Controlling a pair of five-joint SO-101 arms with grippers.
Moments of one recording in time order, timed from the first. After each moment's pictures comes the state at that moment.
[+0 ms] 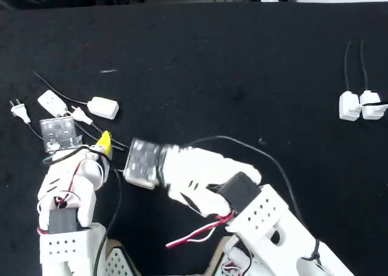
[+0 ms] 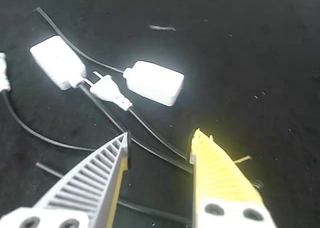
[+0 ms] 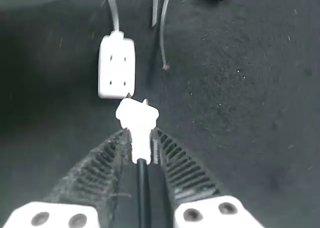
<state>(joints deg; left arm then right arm) -10.6 -94.5 87.2 44.9 0.8 -42.5 -53.5 51.5 67.0 38.2</state>
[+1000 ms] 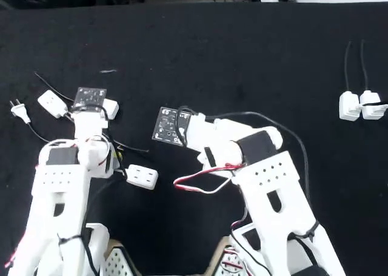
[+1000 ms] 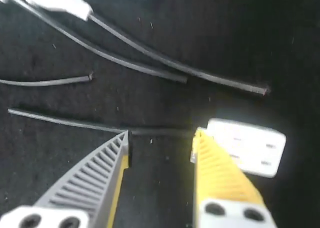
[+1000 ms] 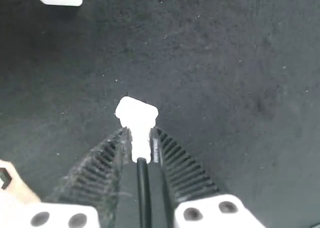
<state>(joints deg) -6.9 -44.9 57.6 61.4 -10.0 -21.7 -39.3 37.1 80.0 54.2</state>
